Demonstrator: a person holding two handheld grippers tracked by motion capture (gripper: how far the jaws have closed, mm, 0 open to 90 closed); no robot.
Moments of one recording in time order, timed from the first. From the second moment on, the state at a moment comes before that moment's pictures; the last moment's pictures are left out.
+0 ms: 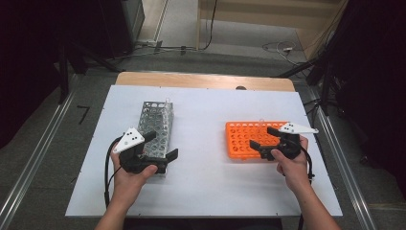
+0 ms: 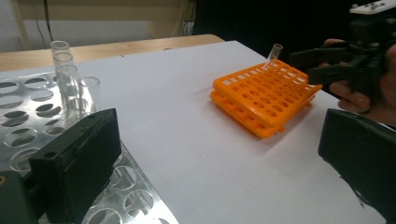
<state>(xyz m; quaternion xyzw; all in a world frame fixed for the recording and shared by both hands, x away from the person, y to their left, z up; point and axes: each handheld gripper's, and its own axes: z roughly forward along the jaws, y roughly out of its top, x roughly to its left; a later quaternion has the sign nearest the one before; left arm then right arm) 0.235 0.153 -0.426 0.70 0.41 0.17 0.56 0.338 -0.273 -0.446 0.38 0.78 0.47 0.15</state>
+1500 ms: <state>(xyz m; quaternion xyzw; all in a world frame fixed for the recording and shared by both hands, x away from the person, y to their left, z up) 0.229 0.147 -0.431 0.71 0.40 0.16 0.56 0.361 -0.270 -0.447 0.44 0.75 0.43 0.25</state>
